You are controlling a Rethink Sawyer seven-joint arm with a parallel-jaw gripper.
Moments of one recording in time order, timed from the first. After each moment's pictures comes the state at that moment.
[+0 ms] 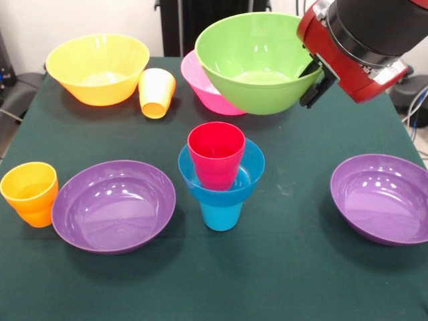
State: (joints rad) arm 0.04 -0.05 -0.55 0.34 0.25 1.68 2.47
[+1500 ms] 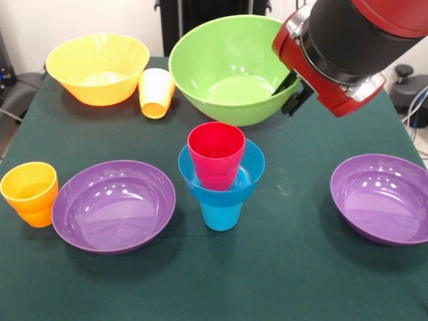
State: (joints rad) arm -0.07 0.10 -0.69 0.08 0.39 1.84 2.37
